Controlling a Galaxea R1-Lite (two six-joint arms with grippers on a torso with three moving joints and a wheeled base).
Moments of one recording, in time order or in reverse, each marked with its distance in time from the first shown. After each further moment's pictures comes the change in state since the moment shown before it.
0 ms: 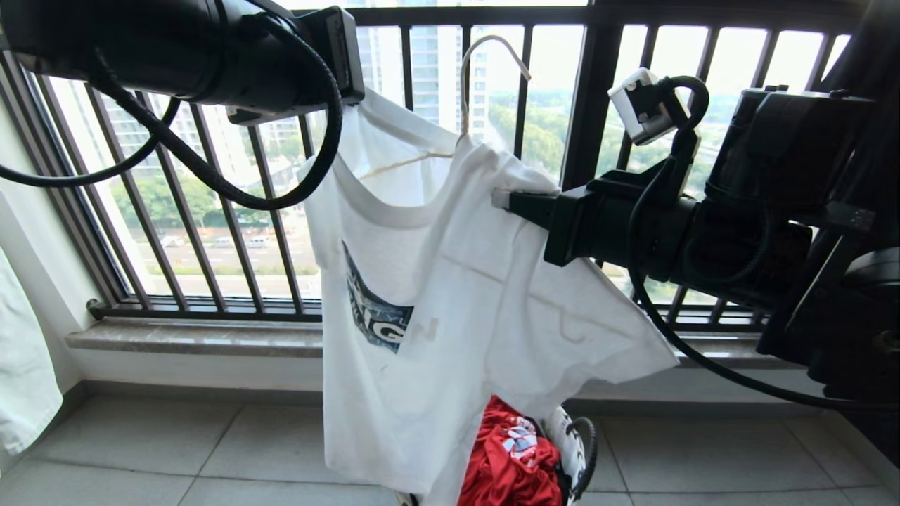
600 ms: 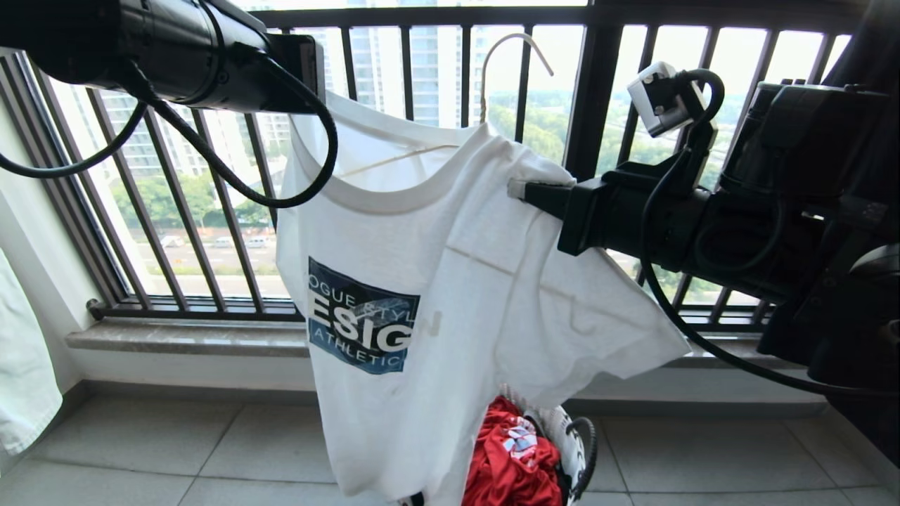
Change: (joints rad) left arm 0.089 0.030 -0.001 -0.045 0.141 0.196; right arm -0.039 -0.009 -0.002 -0.004 0.002 -0.009
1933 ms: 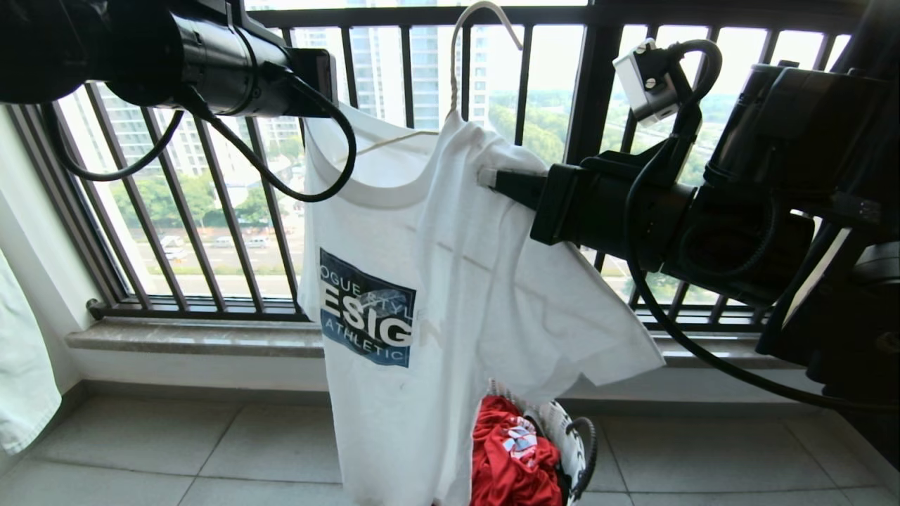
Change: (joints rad) left arm 0.053 0.072 -0.001 -0.123 -0.061 0.017; right arm 0.094 0.016 -0.036 -0.027 -0.031 0.147
